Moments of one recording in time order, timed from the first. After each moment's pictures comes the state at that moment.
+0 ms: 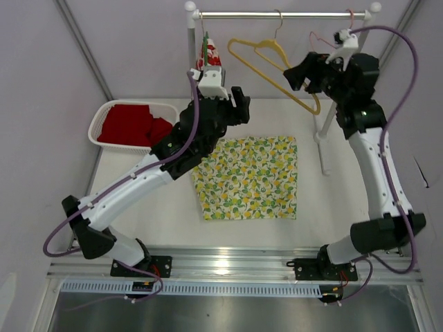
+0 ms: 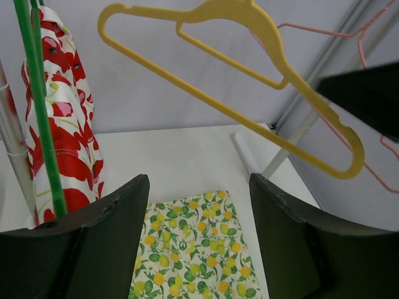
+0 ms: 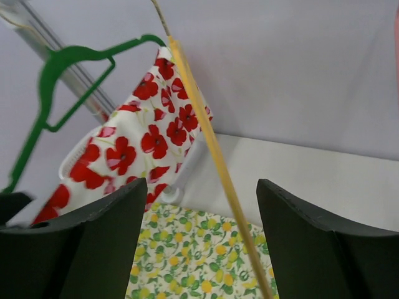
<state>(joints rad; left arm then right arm) -0.92 1.50 1.65 -0.14 -0.58 -0.27 0.12 1.41 1.71 -0.30 -0.38 0.32</state>
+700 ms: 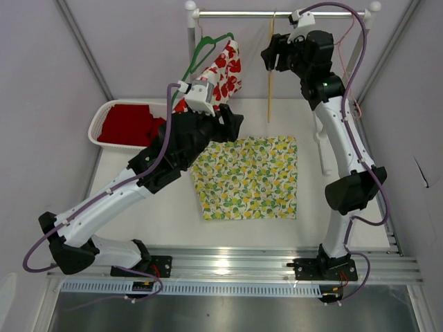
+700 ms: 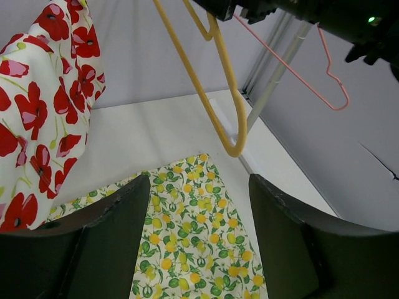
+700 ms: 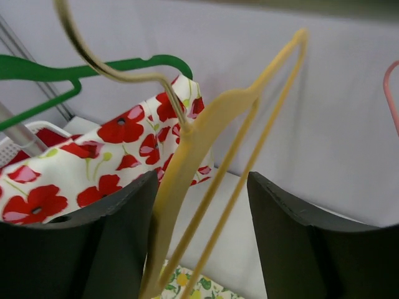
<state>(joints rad) -0.92 1.28 1.47 -0.21 -0.40 -0.30 0.30 1.92 2.25 -0.35 -0.18 0.07</state>
